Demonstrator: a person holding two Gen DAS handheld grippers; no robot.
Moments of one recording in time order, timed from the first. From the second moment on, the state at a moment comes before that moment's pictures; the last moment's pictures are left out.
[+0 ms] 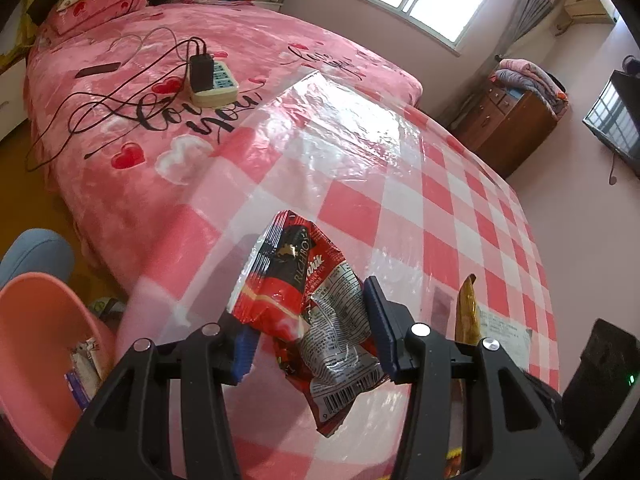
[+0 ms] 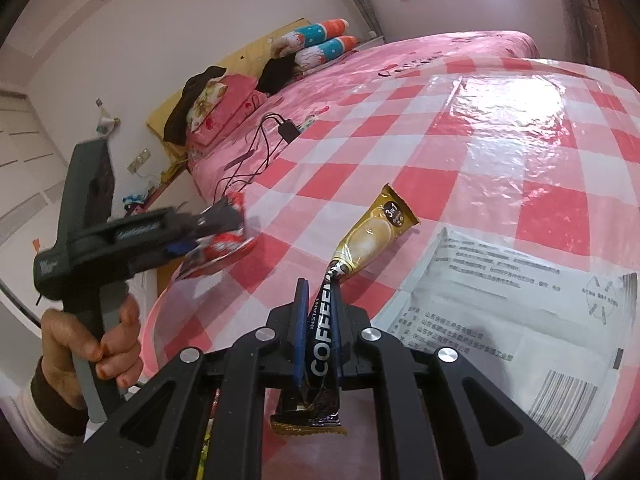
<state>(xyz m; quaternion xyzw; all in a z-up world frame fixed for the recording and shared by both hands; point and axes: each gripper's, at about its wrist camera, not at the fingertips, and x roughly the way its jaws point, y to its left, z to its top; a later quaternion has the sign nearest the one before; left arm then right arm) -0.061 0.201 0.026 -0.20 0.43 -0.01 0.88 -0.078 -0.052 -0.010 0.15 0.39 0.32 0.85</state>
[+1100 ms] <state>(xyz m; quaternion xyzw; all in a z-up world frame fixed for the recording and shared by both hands) -0.152 0.294 0.022 -0.26 0.42 -0.02 0.87 -0.109 0.023 0.055 0.17 0.39 0.41 0.81</state>
